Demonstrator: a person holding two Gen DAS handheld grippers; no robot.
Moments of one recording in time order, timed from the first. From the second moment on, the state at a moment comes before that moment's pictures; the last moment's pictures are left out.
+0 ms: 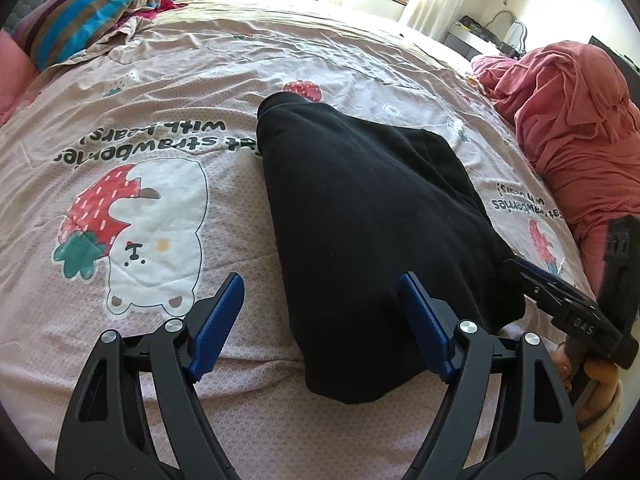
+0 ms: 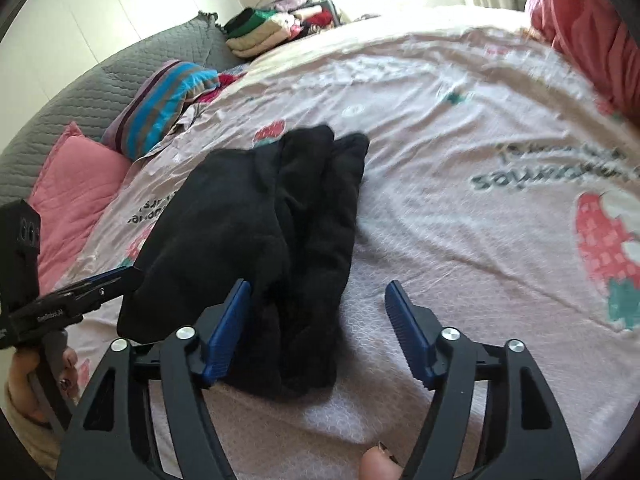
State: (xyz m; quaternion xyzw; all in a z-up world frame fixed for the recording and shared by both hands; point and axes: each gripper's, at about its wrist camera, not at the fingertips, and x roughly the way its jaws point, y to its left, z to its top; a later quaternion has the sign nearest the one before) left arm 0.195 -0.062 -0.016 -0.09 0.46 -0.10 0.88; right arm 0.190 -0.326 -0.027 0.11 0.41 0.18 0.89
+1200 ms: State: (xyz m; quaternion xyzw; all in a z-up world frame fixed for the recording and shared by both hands) left arm 0.110 -0.037 0.046 -0.07 0.37 -0.07 0.93; right arm 0.086 -0.293 0.061 0.02 0.24 0.15 0.96
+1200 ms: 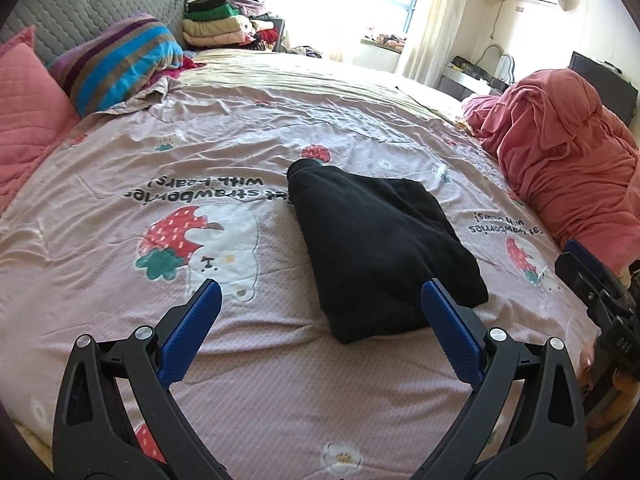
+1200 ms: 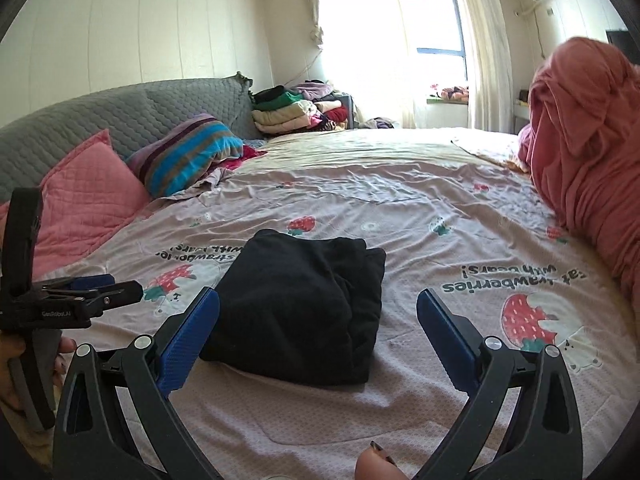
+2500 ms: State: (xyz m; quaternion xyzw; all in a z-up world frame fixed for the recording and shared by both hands) left arm 0.050 -0.025 -0.008 -0.05 0.37 -0.05 0.93; right arm 0.035 -0.274 -0.017 0.02 0.29 0.09 0.95
